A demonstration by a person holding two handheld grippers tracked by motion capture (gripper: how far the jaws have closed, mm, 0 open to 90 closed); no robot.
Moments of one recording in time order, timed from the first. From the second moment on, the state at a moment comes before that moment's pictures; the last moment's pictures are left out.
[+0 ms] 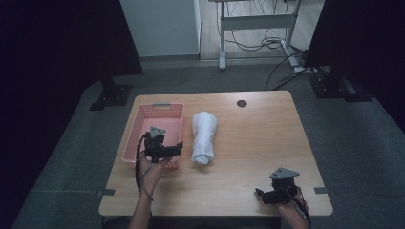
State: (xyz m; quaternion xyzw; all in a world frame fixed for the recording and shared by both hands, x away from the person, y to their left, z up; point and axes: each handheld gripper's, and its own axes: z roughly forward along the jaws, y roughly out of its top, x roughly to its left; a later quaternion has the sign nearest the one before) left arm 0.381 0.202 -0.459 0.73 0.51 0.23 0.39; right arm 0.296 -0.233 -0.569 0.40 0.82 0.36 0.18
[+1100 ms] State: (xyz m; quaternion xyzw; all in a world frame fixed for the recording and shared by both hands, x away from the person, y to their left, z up) left arm 0.341 0.259 -0.468 0.70 0.53 0.26 0.39; right arm 0.296 -0.234 -0.569 0.40 0.82 0.36 0.18
